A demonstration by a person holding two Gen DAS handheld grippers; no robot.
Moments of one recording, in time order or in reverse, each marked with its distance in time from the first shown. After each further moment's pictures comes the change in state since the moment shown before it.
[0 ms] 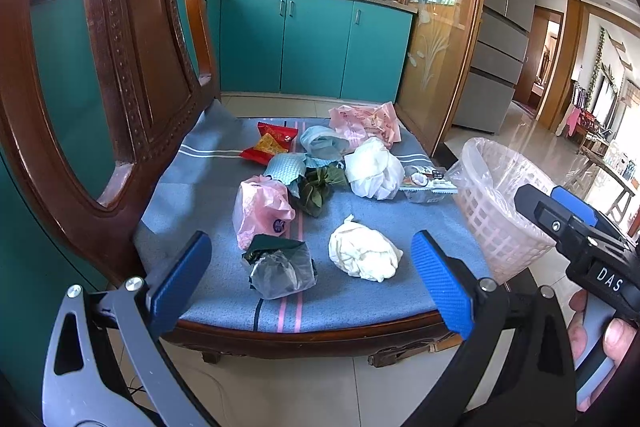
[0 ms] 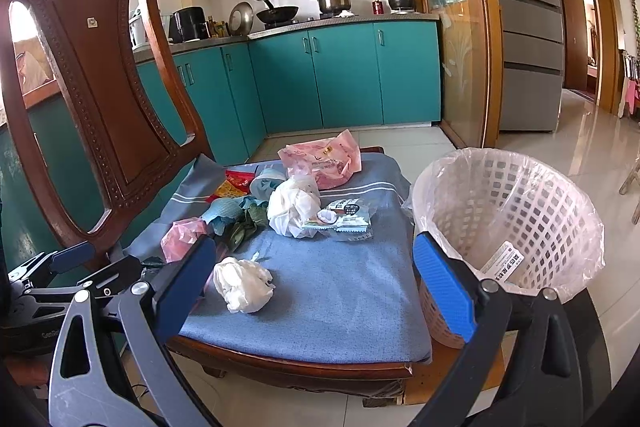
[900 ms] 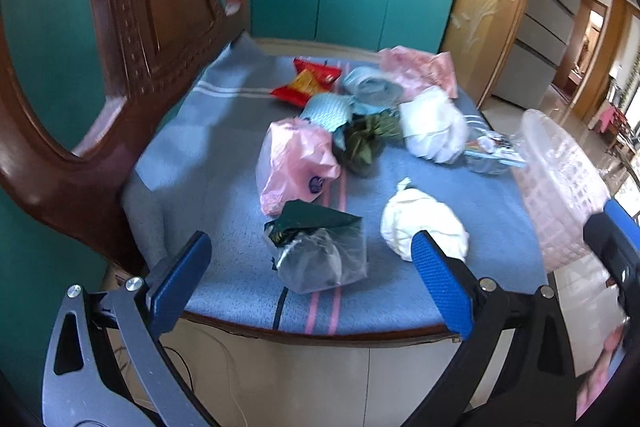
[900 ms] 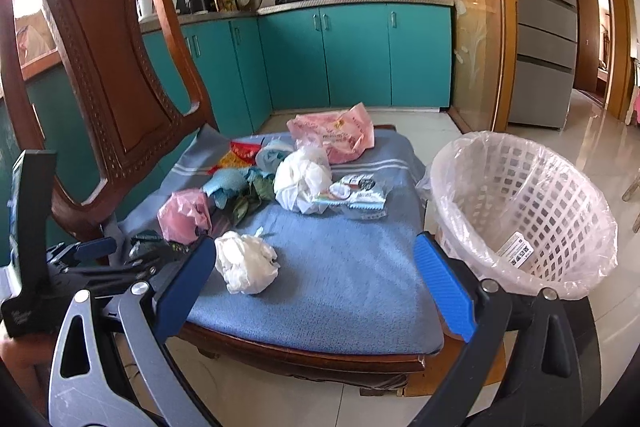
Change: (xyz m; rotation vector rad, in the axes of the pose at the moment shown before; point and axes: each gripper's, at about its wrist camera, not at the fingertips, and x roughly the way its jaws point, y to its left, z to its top) left arm 0.070 0.020 -0.013 -0.087 0.198 0.116; right arm 0.026 0.013 -0.015 -0.067 0.098 0.014
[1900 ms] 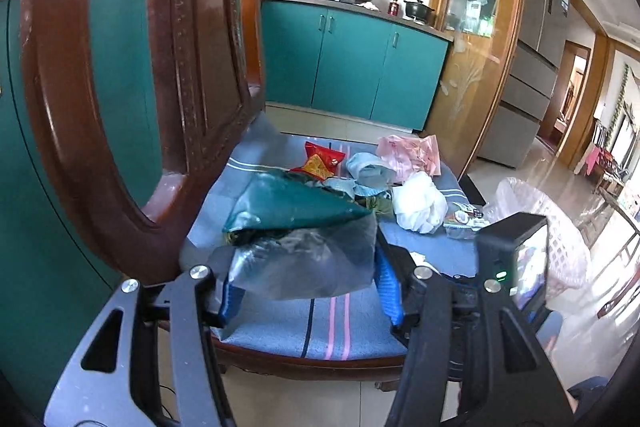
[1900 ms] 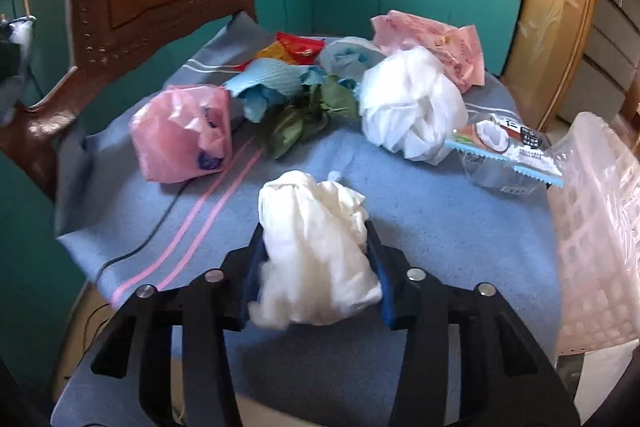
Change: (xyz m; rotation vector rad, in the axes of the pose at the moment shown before) left arm -0.068 0.028 0.011 -0.030 -0.258 -0.061; right arm 0.116 0.064 -0.020 -0.153 0.241 0.092
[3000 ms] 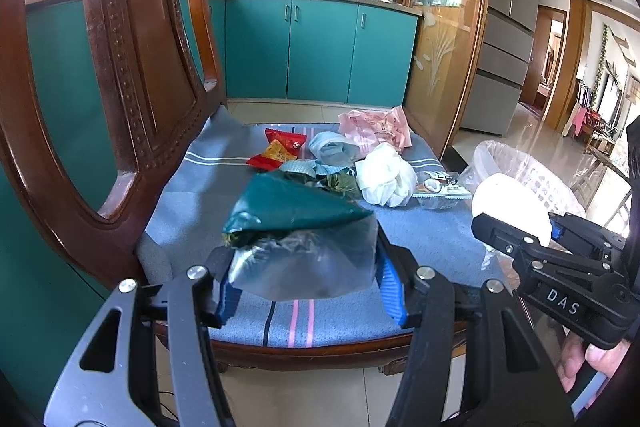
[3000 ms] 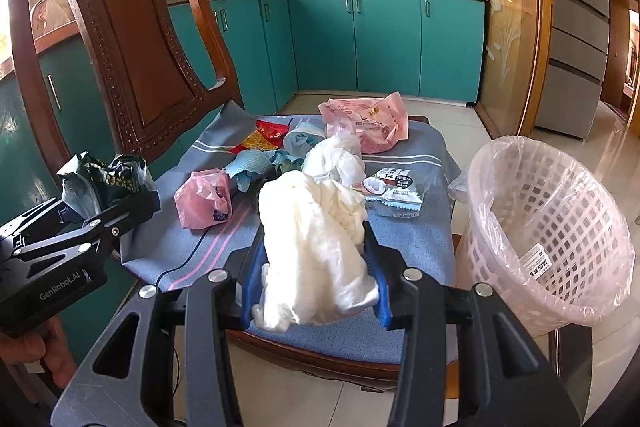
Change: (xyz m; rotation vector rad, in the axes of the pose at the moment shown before) left arm 0.004 -0.032 -0.014 0.120 0.038 -0.043; right arm -0.110 -0.040 0.000 0.074 -0.187 -0.020
